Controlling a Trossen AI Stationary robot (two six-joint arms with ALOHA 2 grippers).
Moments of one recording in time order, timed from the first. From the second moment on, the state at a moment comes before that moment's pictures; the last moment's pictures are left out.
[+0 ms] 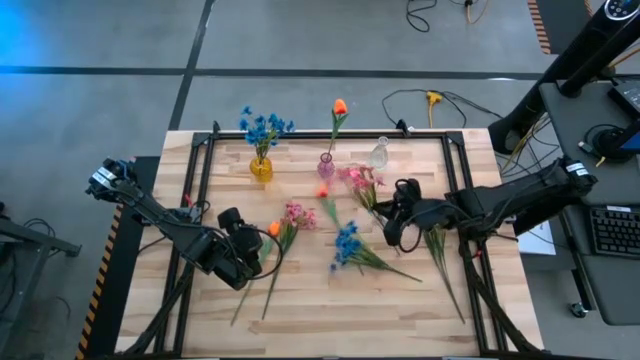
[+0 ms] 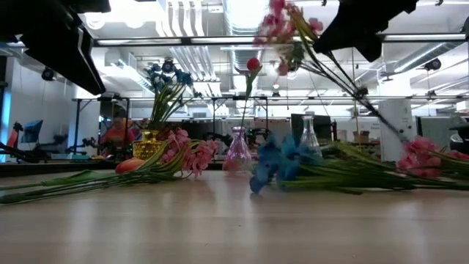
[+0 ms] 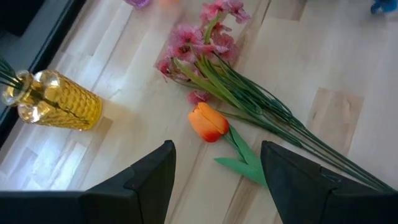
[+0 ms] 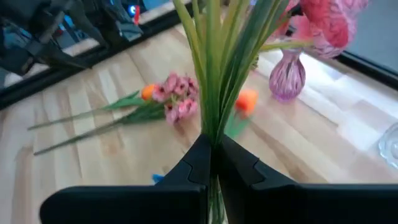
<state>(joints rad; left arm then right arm) -0.61 1.34 0.93 -0.99 -0.69 -0.90 0.24 1.06 0.78 -0.29 0.53 0.58</state>
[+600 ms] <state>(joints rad) -0.61 1.34 0.93 -0.97 -0.70 -0.87 0.21 0.97 0.78 0.07 0.66 0.16</state>
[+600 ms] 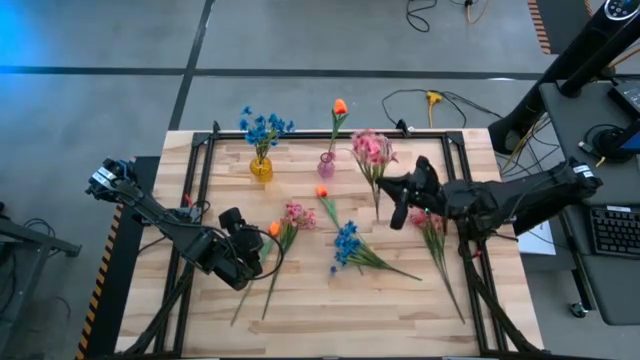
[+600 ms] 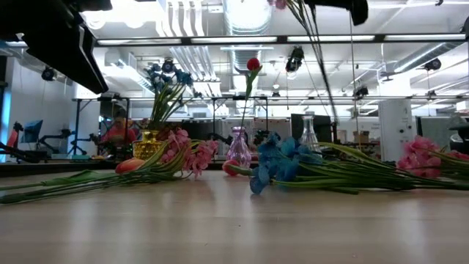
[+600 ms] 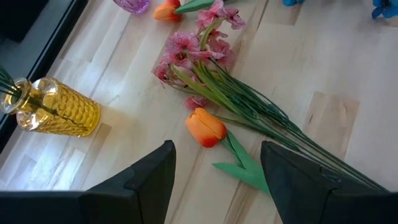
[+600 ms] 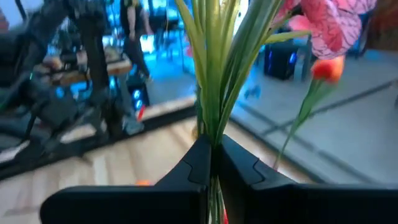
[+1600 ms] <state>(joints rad) -0.61 1.34 0.93 -0.96 -0.70 -0.85 -0.35 0.93 0.67 0.62 0.41 -0.15</state>
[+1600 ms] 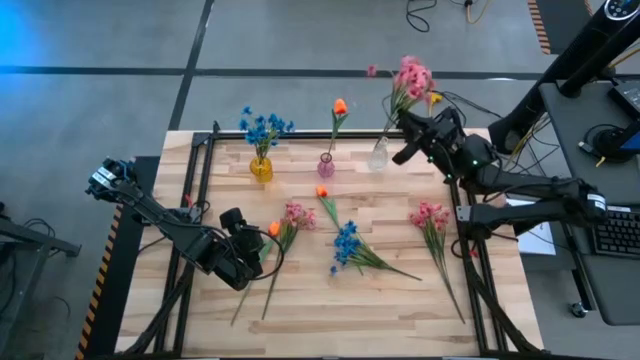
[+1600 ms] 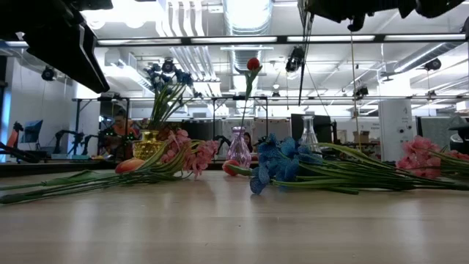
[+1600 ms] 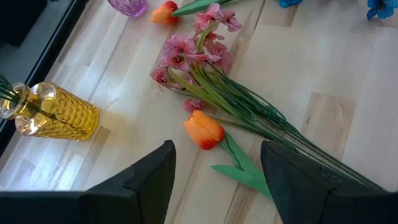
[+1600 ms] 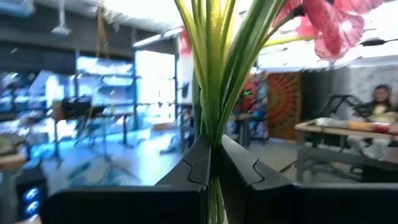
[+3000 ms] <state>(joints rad) -0.61 1.34 0.93 -0.96 -0.70 -0.84 -0.49 1.00 0.63 0.66 0.42 -0.16</state>
